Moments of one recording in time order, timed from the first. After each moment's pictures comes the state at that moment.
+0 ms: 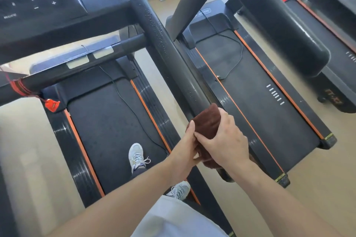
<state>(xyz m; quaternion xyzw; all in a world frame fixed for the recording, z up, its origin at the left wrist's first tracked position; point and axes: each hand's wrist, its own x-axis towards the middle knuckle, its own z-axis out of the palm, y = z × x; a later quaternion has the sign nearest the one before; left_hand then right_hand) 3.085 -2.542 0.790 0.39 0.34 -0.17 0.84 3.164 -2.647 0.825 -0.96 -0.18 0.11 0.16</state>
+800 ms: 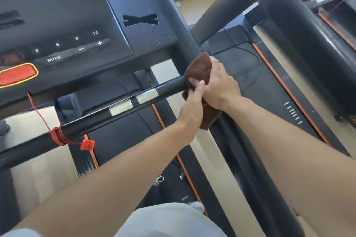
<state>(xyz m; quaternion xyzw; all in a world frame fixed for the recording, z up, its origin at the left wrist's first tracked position) 3.209 -2.329 0.840 0.48 0.36 0.01 0.80 3.316 -2.378 0.858 -0.93 -0.27 0.15 0.20</state>
